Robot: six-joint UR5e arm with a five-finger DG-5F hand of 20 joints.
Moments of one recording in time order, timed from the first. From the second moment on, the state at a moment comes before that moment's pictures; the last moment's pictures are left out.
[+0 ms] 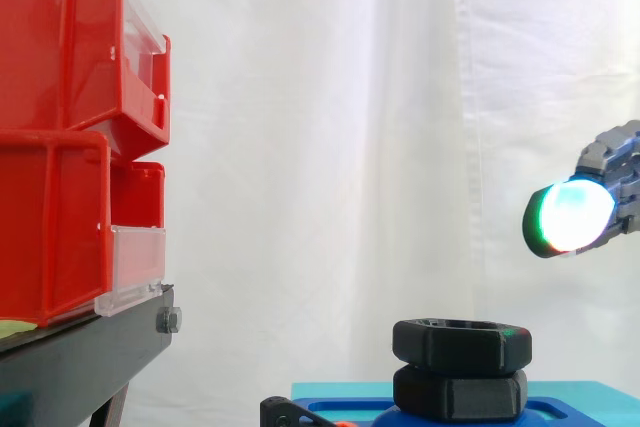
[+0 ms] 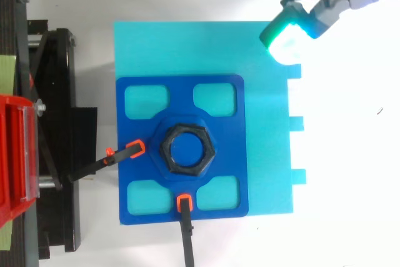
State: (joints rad) arm -0.14 -1.87 -1.66 -2.79 -1.81 -0.82
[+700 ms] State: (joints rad) arm -0.14 -1.87 -1.66 -2.78 -1.73 -0.51
